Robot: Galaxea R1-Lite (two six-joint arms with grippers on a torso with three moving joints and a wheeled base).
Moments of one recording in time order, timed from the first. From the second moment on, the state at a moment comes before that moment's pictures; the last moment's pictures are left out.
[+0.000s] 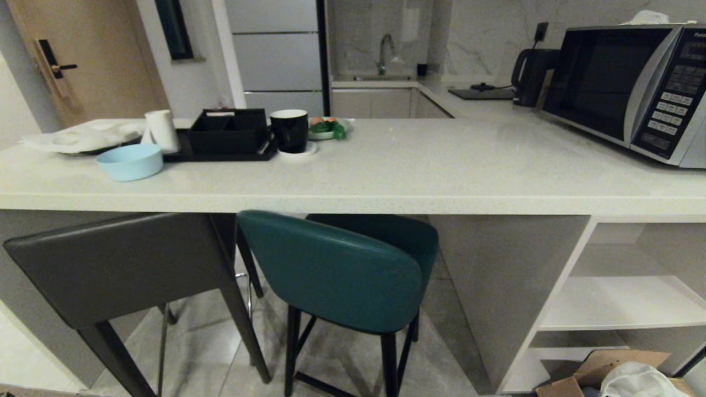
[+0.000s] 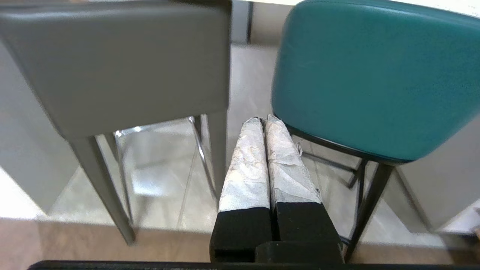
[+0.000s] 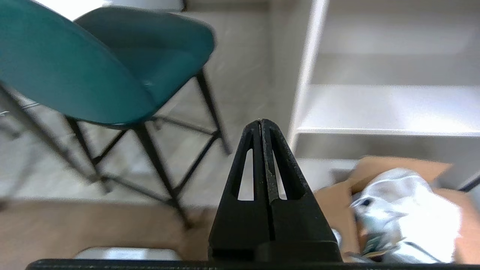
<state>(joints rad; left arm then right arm) -0.02 0.29 -0.17 -0.10 -0.02 -0.06 0.00 0.30 -0.24 0.08 0.05 0.01</state>
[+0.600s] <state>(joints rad) -0.09 1.41 -0.20 -1.00 -0.07 -0.02 0.34 1.14 -0.46 -0.30 0.04 0.08</state>
